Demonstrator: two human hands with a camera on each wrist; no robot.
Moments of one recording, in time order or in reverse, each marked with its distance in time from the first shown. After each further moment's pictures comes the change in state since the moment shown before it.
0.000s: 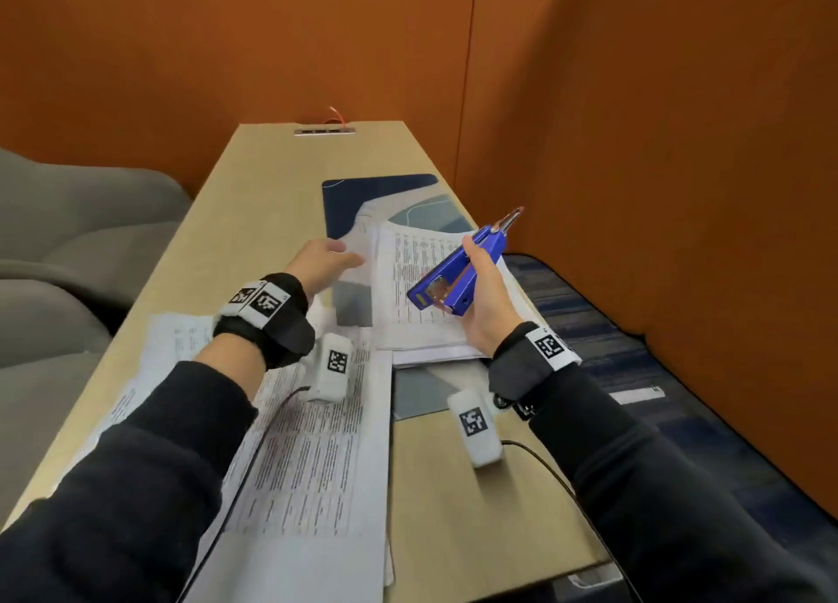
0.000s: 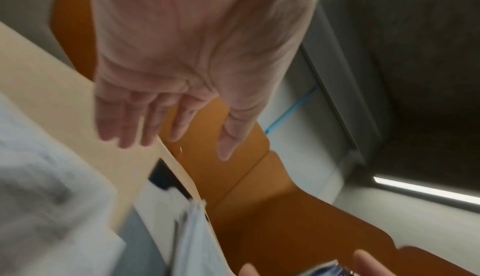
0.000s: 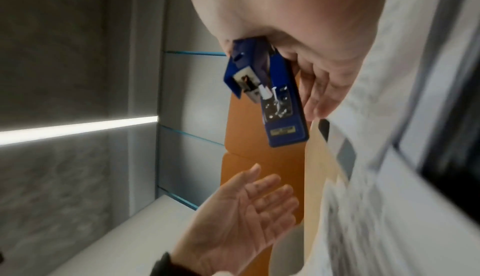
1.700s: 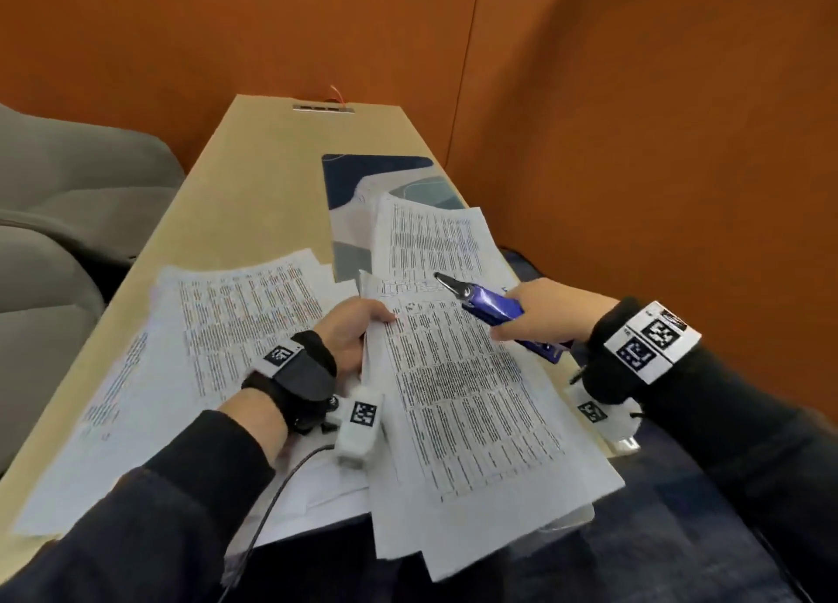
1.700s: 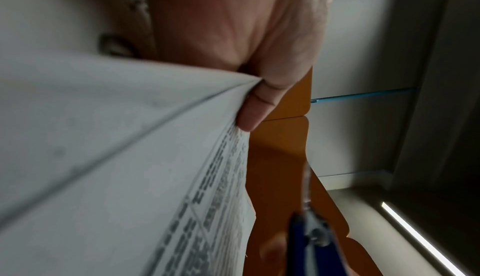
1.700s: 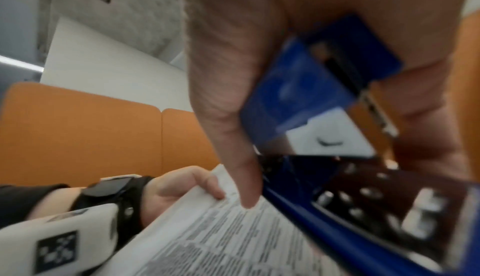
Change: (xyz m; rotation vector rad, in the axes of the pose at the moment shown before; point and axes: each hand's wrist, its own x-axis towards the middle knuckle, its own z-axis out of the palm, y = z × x) left_hand -0.137 -0.036 0.047 -0.766 -0.431 -0.342; right_hand -0.101 -0.060 -0.061 -1.982 -0.370 -0.021
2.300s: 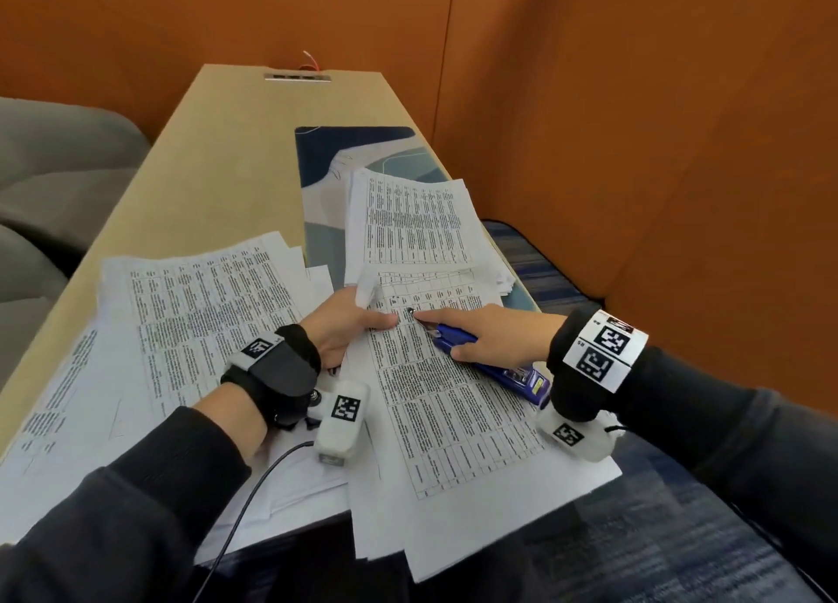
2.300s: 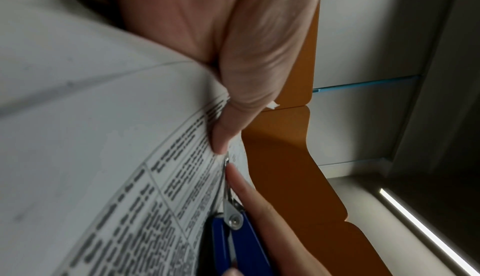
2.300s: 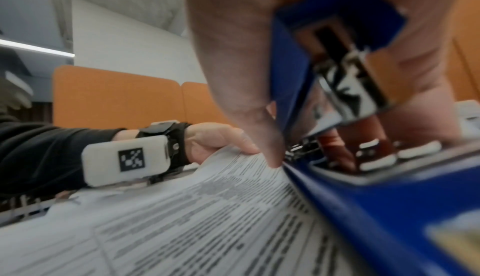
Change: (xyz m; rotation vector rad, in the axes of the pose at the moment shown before) left_hand 0.023 -0.018 0.010 0.183 -0.130 0.100; right_hand 0.021 0.003 0.049 0.057 -0.193 -0.252
